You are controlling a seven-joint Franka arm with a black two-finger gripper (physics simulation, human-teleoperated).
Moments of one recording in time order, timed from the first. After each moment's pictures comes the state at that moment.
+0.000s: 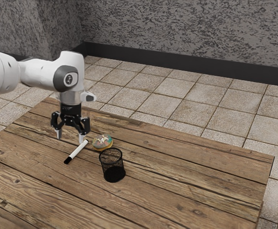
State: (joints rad) arm 0.19 0.38 -0.05 -1.73 0.08 1.73 -0.13
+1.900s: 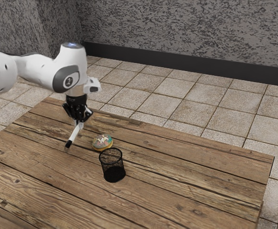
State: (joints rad) arm 0.17 0.33 -0.07 -1.78 0.22 2.05 -0.05
